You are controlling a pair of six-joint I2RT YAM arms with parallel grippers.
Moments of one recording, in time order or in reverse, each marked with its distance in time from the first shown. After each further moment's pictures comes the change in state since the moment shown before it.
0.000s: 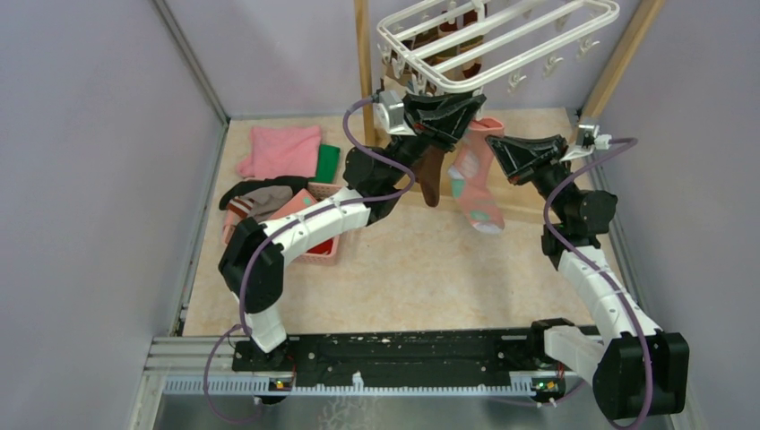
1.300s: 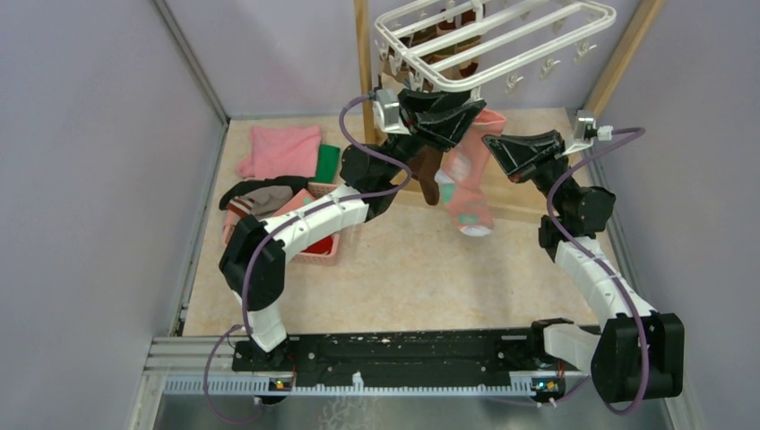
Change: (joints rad) left arm 0.035 0.012 0.000 0.041 0.088 -0.044; right arm -0.003 0.087 0.021 0.175 -0.066 0.246
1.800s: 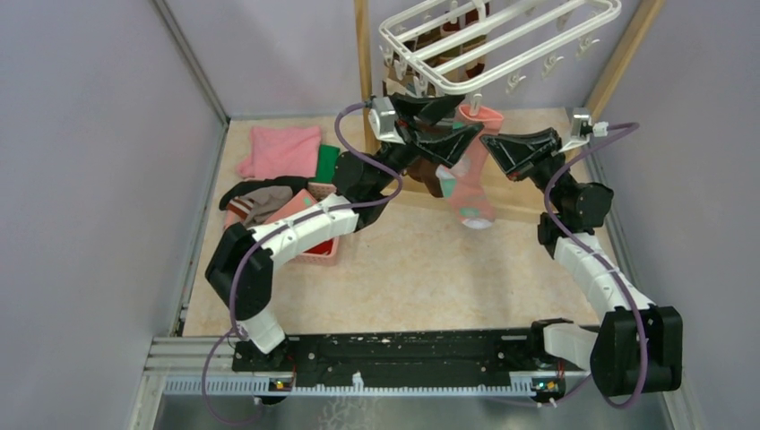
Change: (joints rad) left arm 0.000 -0.065 -0.104 -0.036 -0.001 -0.023; right arm -0.002 0.024 0.009 -0.002 -0.016 -0.008
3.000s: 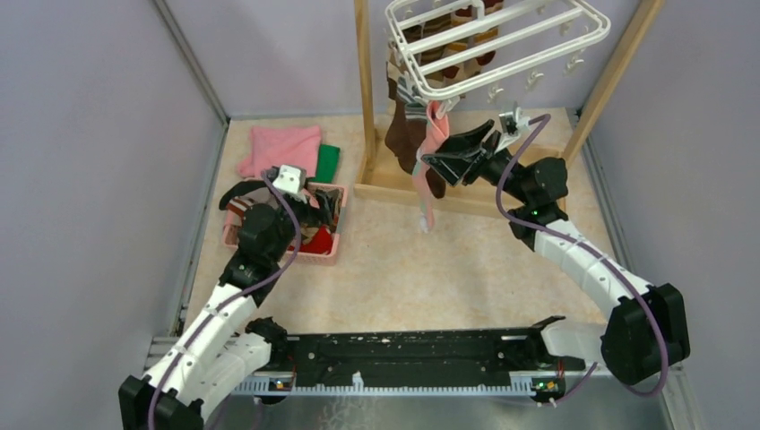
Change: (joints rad) left arm 0.388 -0.963 -0.764 -1.008 -0.290 0.400; right arm 0.315 0.099 0.176 -0.346 -0.019 -0.483
